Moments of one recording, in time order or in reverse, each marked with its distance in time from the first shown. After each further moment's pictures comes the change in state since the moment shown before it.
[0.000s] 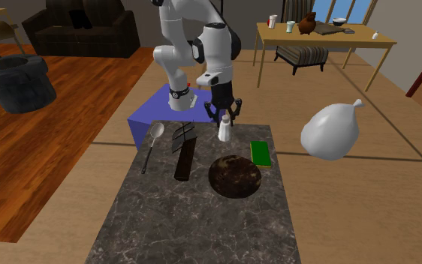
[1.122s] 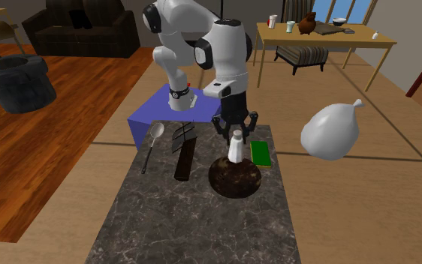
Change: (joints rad) arm 0.117 0.453 -0.056 0.655 -0.274 -0.275 0.100
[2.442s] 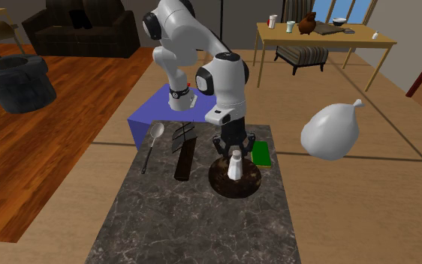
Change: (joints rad) arm 0.021 0.088 -0.037 -0.079 -0.061 0.157 0.039
